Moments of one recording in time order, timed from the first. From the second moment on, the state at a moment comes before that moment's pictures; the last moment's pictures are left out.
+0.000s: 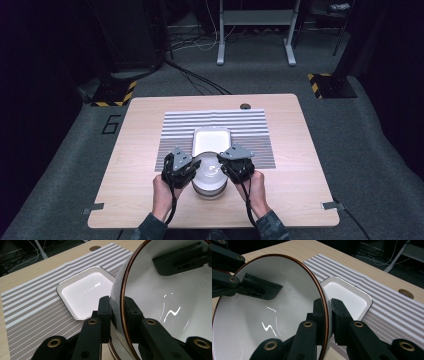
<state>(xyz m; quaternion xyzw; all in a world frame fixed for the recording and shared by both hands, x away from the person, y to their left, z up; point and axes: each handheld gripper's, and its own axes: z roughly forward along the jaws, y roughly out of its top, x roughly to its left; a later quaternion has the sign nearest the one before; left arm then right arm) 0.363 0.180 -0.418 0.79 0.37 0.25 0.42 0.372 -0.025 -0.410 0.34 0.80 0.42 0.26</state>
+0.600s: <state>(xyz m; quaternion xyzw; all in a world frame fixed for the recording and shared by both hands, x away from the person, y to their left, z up) 0.379 0.185 -0.396 0.78 0.37 0.25 0.44 0.386 -0.023 -0.387 0.33 0.79 0.43 0.28</state>
